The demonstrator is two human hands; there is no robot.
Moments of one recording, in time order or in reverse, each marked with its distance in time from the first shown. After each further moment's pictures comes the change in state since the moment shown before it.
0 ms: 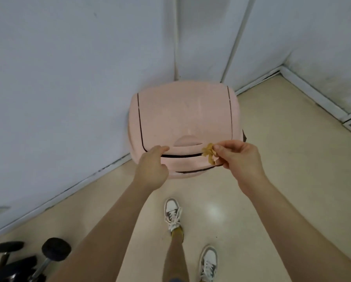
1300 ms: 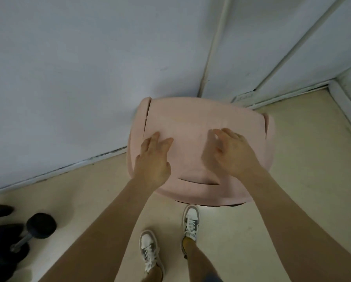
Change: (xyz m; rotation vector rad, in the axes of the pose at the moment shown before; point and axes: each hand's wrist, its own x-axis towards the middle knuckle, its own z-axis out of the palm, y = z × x) left_hand 0.161 -0.042 0.018 0.306 0.032 -0.152; right_hand 0.227 0.002 0.071 -1.307 -0.386 -0.446
